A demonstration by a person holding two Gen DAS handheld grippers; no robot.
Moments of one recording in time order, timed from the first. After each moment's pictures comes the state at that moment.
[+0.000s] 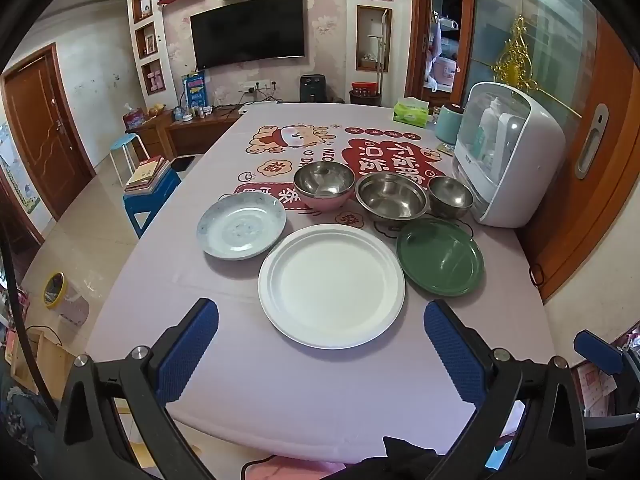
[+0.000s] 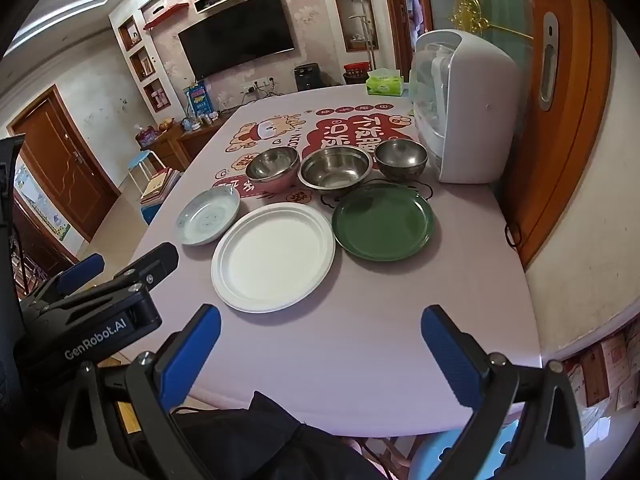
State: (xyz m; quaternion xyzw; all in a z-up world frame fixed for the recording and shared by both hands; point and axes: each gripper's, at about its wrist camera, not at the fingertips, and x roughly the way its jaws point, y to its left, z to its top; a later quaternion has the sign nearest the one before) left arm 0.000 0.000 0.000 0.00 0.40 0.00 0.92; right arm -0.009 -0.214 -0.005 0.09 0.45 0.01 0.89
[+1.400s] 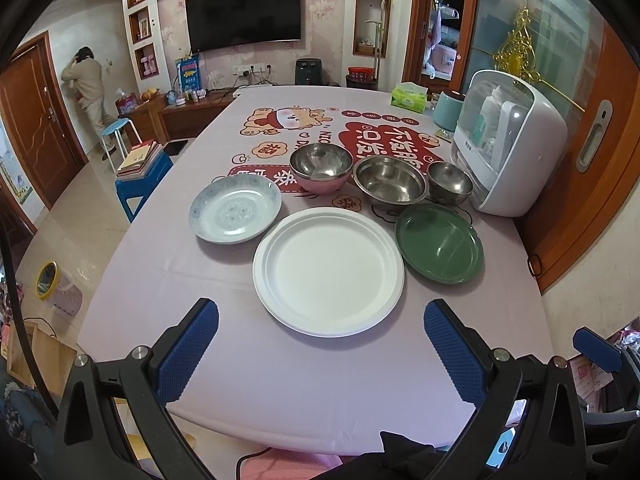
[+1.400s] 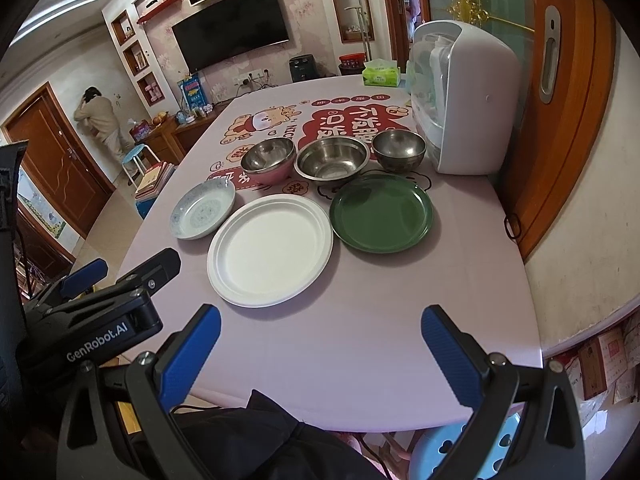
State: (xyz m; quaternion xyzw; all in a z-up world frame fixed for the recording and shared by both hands) left arm 0.003 -0.001 -0.012 -0.01 0.43 -0.01 0.90; right arm -0.005 -0.210 -0.009 0.09 0.47 0.01 0.88
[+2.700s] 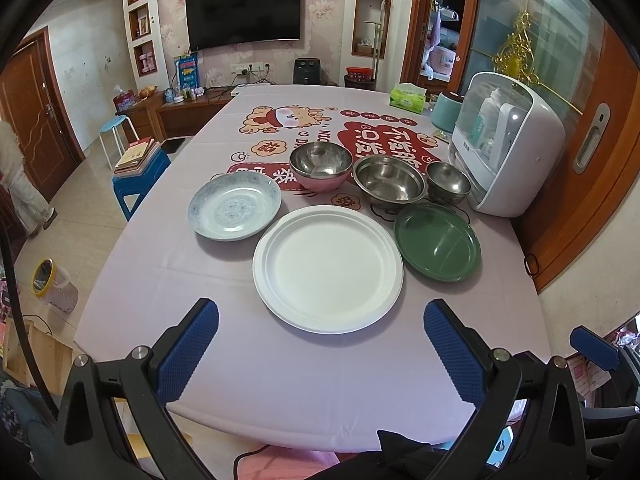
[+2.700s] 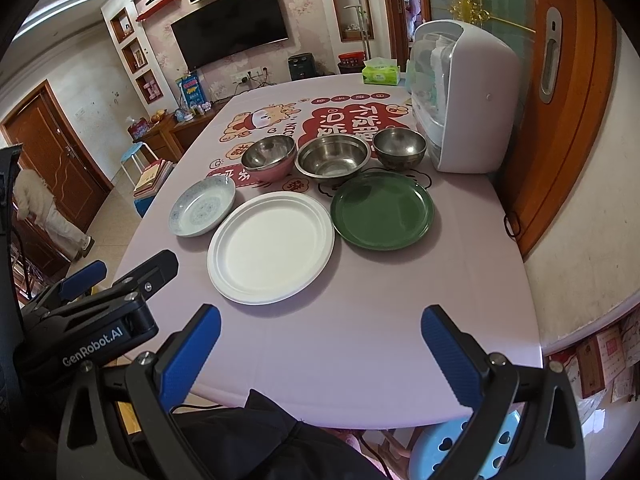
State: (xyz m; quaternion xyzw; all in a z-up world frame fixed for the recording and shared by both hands) left arm 0.000 -0.001 -0.011 -0.01 0.43 -0.01 0.90; right arm -0.006 -0.209 -0.012 0.09 0.47 0.01 0.88
